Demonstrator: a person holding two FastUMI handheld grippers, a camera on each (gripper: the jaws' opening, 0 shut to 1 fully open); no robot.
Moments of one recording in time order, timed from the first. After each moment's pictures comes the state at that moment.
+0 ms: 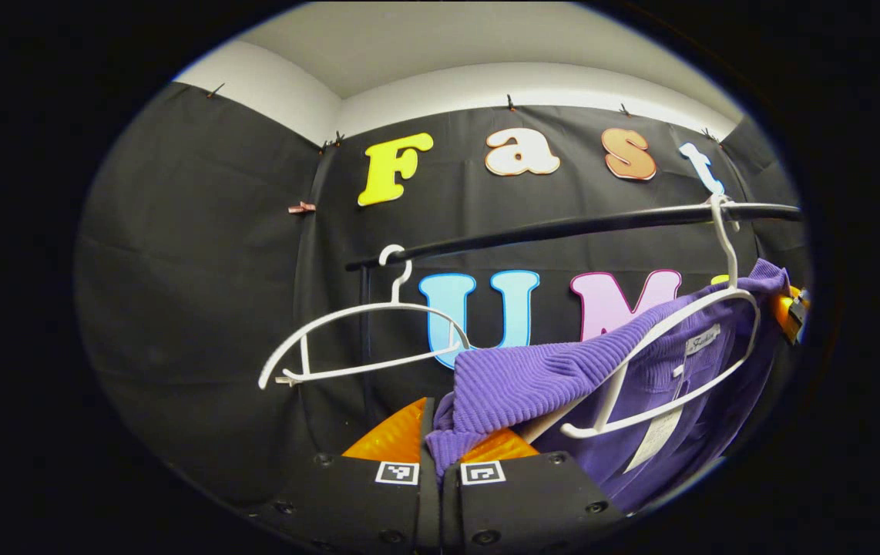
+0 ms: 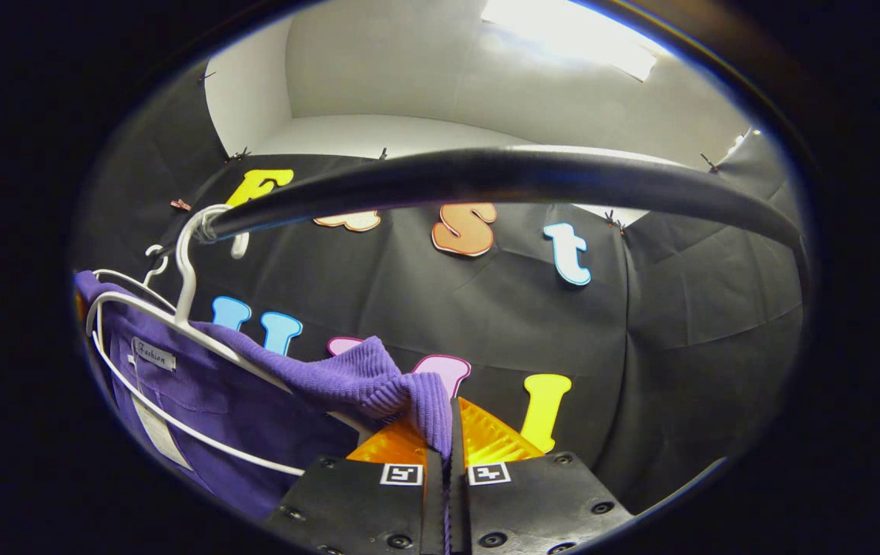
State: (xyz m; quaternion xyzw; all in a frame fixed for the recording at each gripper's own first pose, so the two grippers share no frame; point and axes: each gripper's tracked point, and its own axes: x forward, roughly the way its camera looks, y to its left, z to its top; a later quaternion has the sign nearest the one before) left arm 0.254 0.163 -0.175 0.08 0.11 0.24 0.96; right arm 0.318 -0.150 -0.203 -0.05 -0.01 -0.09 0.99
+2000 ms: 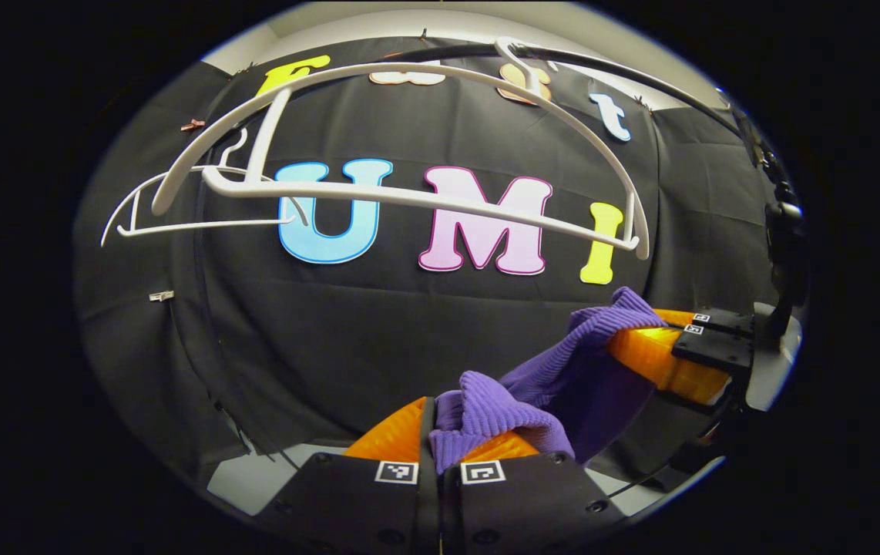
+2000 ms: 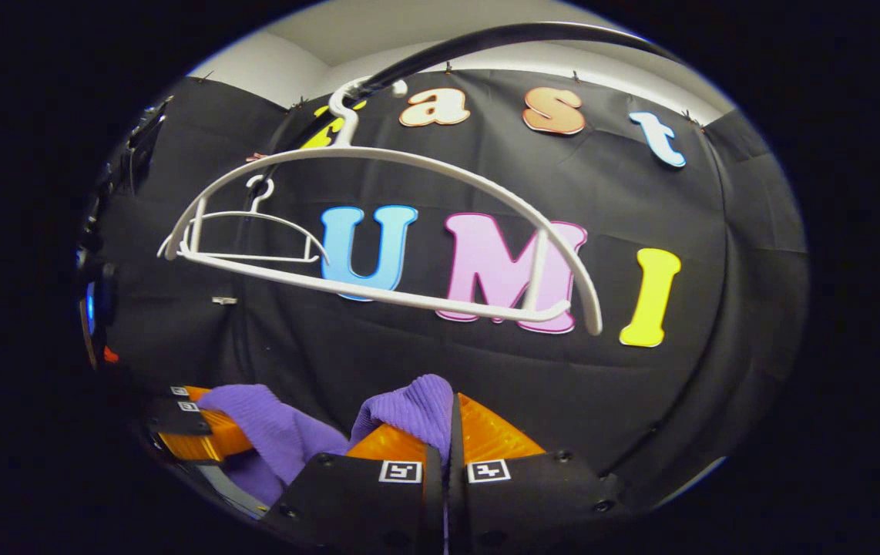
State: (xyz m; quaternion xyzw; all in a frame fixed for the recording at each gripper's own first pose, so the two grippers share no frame) left arm 0.246 -0.014 -0.331 0.01 0.27 0.05 0.96; right arm 0.227 -0.018 -0.330 0.03 0.21 0.12 0.97
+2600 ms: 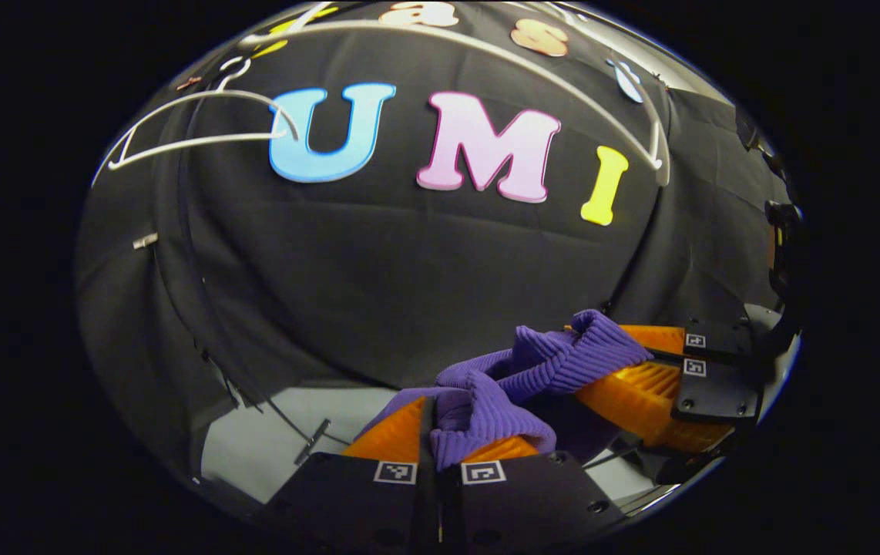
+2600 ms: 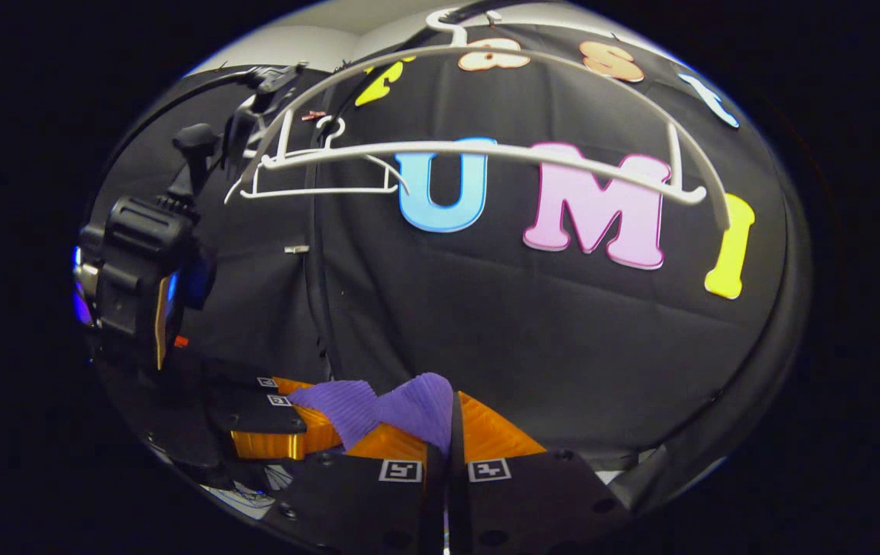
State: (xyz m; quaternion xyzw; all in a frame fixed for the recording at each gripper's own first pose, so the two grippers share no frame) left arm 0.196 -0.012 -0.420 -0.04 0.43 0.02 0.90; right arm 0.149 0.049 -0.410 0.06 0.35 0.23 0.91
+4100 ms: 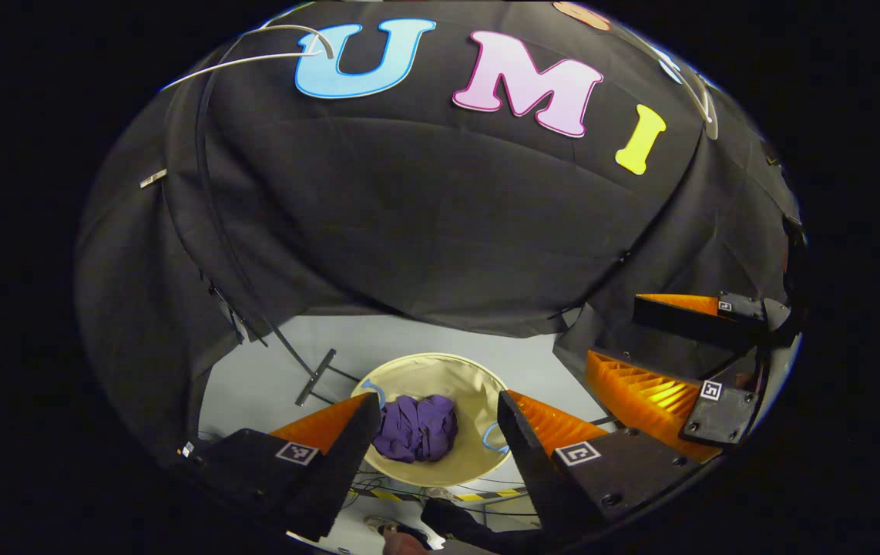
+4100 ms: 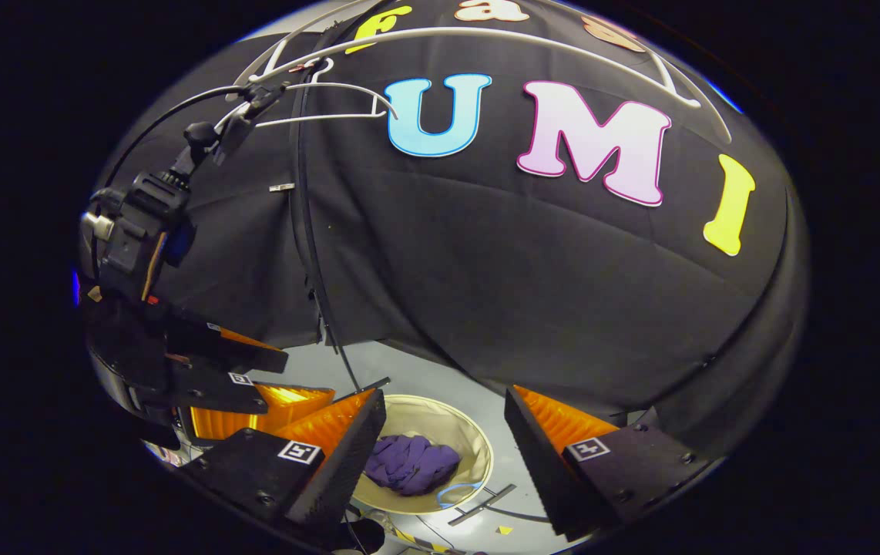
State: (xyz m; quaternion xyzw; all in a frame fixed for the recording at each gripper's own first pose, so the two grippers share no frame) left arm 0.158 0.001 -0.435 -0.06 0.51 0.06 0.85; right arm 0.117 0.017 -0.452 0.00 0.43 0.21 0.88
